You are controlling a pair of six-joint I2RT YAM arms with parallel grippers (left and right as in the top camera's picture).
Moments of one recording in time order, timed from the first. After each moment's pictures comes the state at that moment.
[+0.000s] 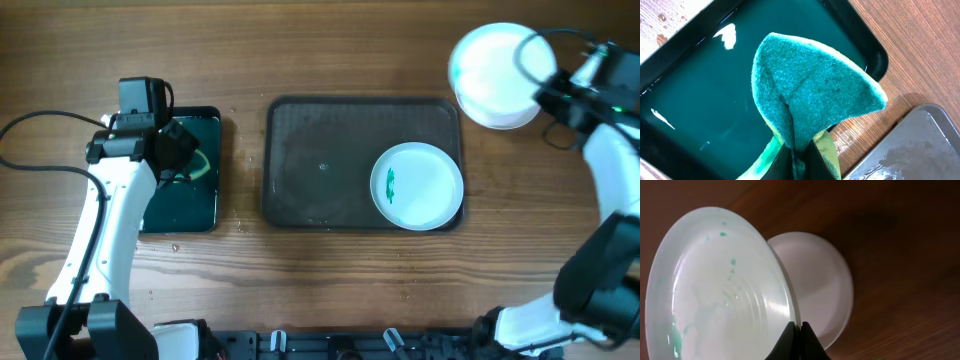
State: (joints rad) left arm 0.05 1.47 1.13 -0.82 -0.11 -0.78; right arm -0.39 1.74 1.24 -0.33 -0.21 0.38
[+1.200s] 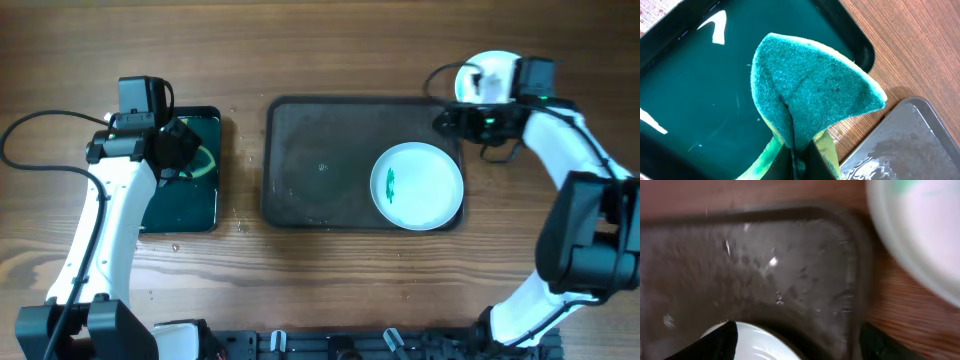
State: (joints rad) left arm 0.05 1.47 1.13 -0.80 -0.05 -0.78; right arm -0.10 1.88 1.21 -0.56 -0.43 -0.04
